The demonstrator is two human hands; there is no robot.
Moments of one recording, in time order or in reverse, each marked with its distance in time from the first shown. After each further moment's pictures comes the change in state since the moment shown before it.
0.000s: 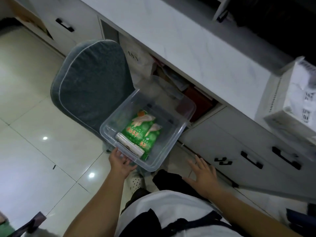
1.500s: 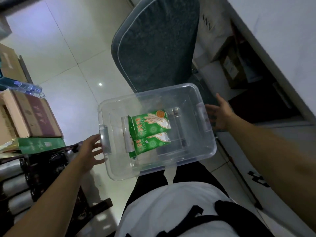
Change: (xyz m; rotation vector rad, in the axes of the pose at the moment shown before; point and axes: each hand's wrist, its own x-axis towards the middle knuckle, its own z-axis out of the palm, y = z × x) left_hand -0.087 0.069 -0.180 0.275 0.377 0.143; right_hand 0.227 -0.125 -0.104 1.122 -0.527 0.246
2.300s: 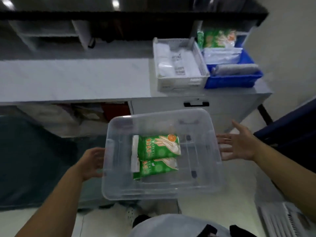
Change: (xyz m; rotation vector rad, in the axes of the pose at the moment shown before) left_hand -0.142 -0.018 0.330 1.048 -0.731 0.161; right_hand -0.355 0.430 -0.214 1.063 0.396 -0.271
